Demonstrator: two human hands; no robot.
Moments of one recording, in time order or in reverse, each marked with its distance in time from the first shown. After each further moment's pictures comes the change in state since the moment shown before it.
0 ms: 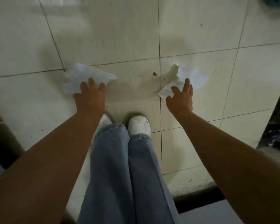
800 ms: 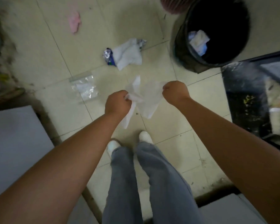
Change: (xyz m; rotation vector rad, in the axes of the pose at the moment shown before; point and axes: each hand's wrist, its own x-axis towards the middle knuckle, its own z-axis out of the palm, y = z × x) left_hand -0.184 0.095 -0.311 -0.676 0.150 0.168; right_hand -0.152 0.019 -0.328 0.318 0.030 -0.141
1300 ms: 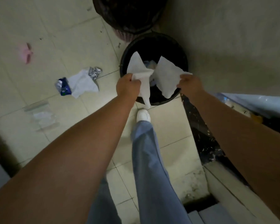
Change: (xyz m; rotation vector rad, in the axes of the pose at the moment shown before) left_hand 0.127 0.326 0.089 -0.512 0.062 -0.176; right_hand 0.141 0.200 -0.256 0.480 0.076 0.233
